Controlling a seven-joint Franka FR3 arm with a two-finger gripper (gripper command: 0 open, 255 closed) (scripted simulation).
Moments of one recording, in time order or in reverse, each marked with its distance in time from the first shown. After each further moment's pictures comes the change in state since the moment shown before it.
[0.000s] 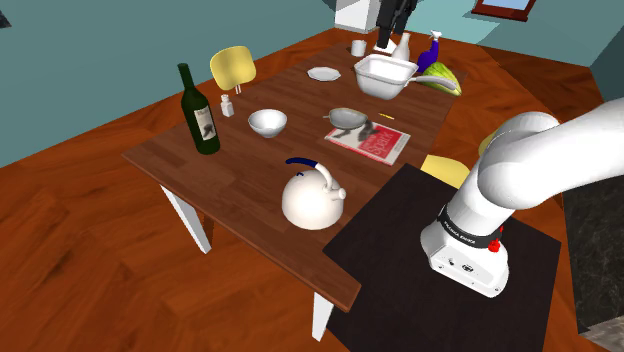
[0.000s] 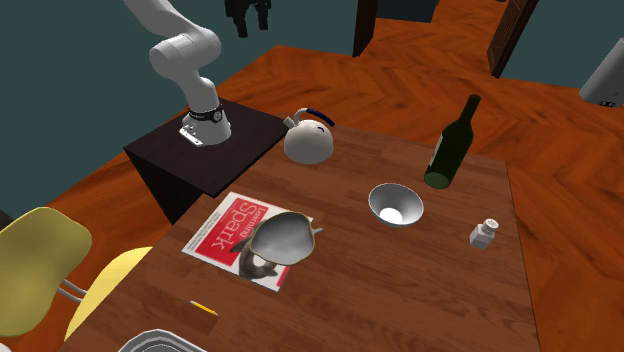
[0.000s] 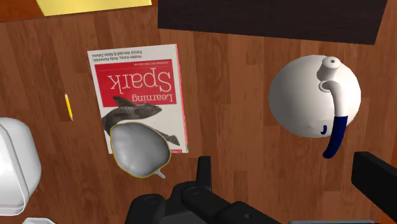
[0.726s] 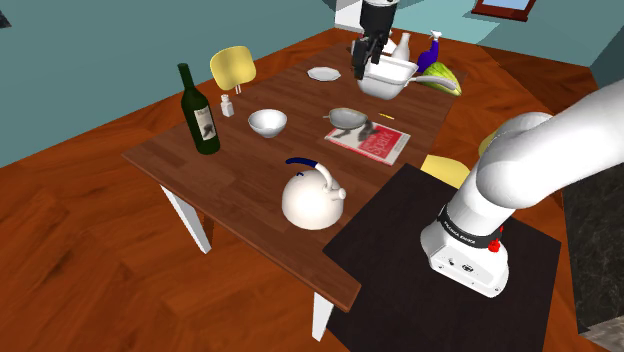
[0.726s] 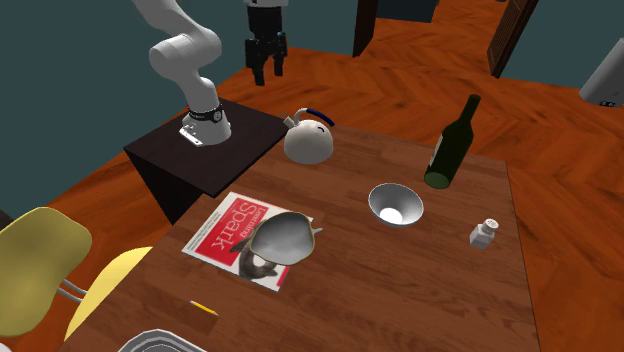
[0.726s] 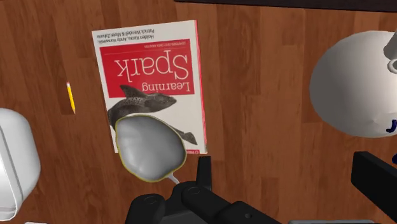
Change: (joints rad) arm -0.028 0.190 -0.026 -0.115 -0.081 0.293 0.004
